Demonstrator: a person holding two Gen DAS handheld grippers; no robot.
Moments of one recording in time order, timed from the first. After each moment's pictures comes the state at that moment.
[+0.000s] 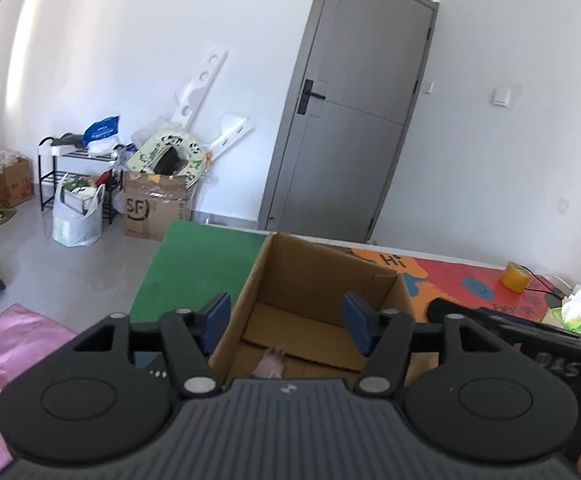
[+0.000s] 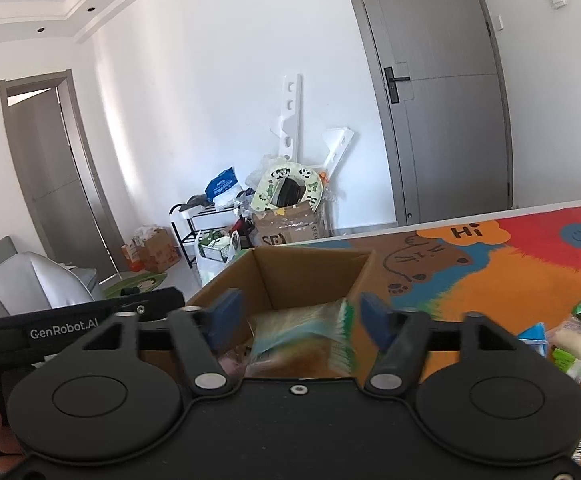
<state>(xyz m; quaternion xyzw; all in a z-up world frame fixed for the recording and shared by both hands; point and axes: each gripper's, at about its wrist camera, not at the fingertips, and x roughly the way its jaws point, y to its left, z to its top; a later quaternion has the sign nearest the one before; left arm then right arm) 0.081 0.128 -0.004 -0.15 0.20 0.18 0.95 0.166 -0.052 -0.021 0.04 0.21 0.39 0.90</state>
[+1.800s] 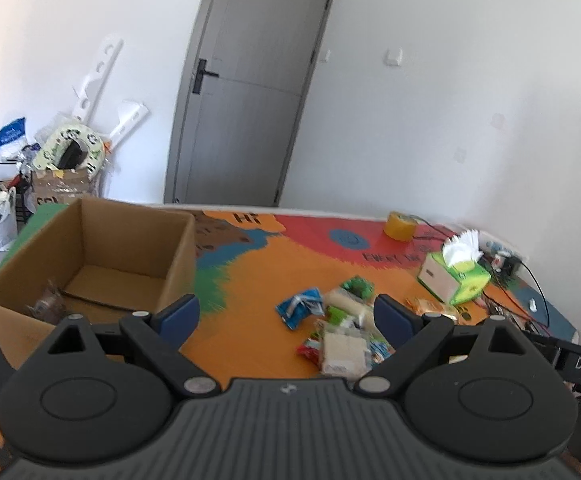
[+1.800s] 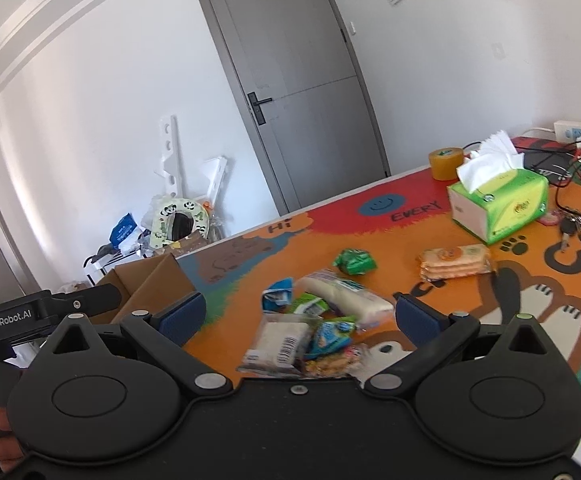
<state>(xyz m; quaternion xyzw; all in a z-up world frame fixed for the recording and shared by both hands) 0.096 -0.017 -0.005 -0.12 0.22 0.04 0.97 0.150 -0.267 -0.042 0.12 0.23 0.24 0.94</state>
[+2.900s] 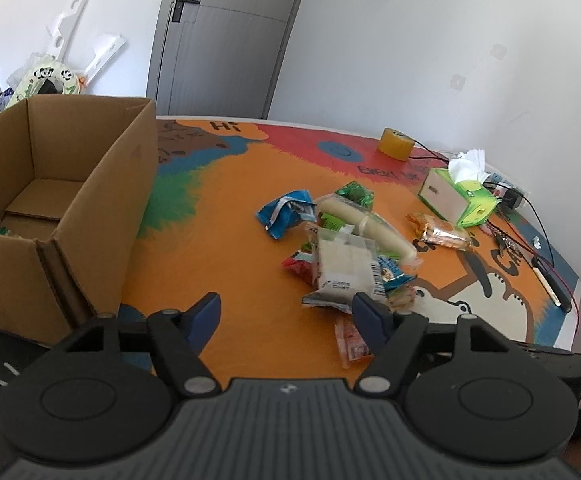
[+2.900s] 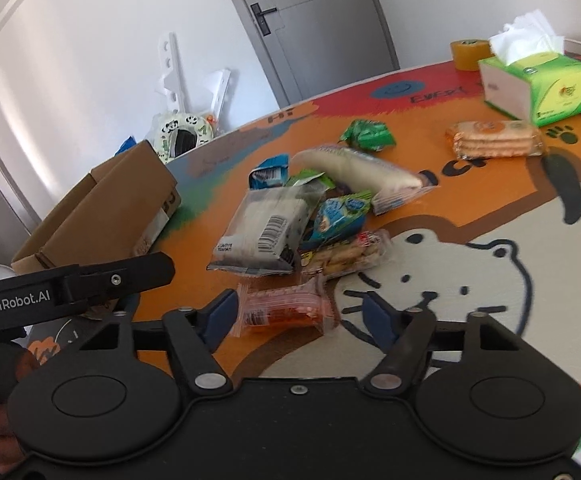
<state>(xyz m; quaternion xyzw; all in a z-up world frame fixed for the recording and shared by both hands) 0.130 -0.026 -0.072 -0.13 0.31 0.00 0.94 0.187 -0.224 -0.122 0.09 0.35 0.27 0.89</state>
